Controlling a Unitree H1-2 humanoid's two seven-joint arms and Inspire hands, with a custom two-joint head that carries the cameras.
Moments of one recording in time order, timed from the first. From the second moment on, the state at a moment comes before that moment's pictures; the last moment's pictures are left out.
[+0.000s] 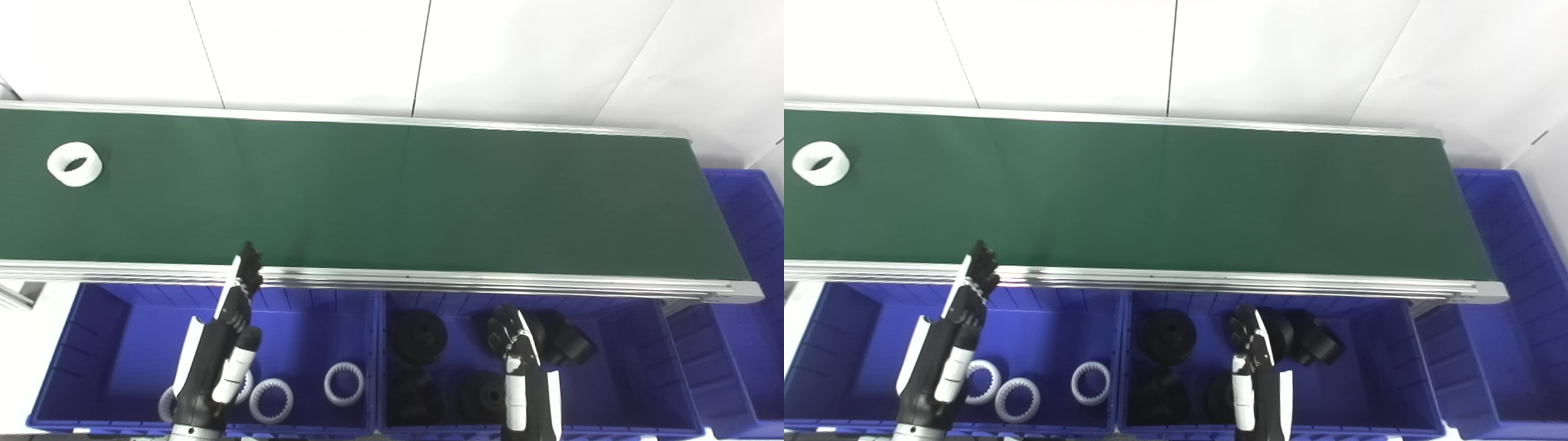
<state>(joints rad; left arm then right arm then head) 0.46 0.08 -0.16 -0.21 0.06 -0.35 -0.15 0.63 0.15 0.15 -0.04 -0.13 -0.41 -0.22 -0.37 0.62</state>
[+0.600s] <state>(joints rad) 0.47 0.06 -0.17 -0.18 0.07 -0.34 -0.14 0.61 0.14 0.15 -0.03 -0.13 -0.41 -0.22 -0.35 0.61</state>
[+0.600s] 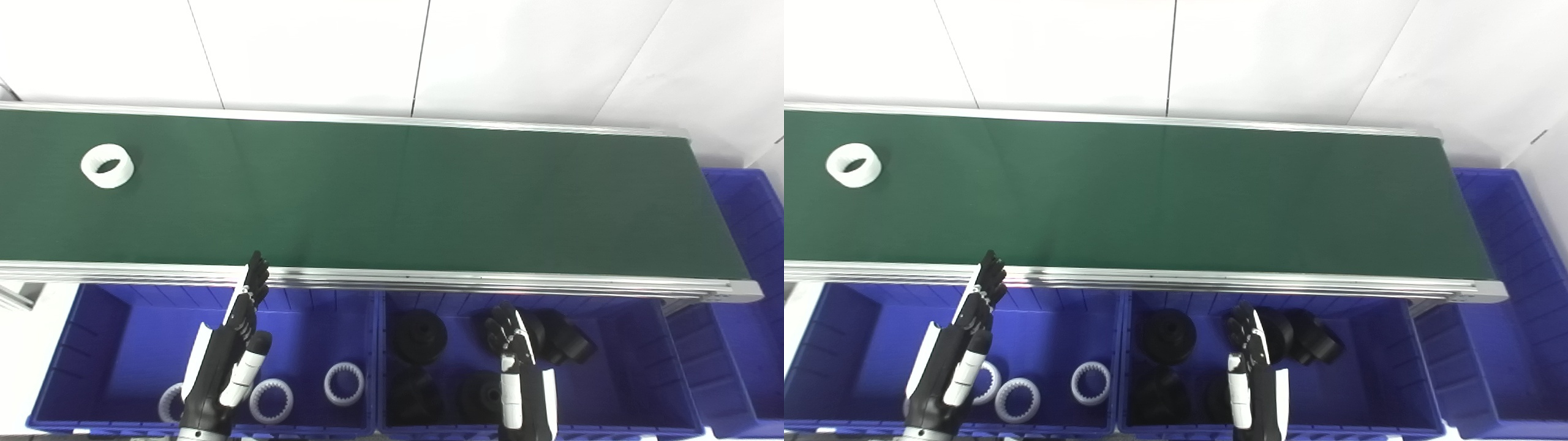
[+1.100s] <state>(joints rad) 0.42 0.04 -0.19 -0.12 0.09 -0.42 -0.11 0.57 0.08 0.15 0.06 -0.09 -0.41 -0.22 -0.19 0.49</state>
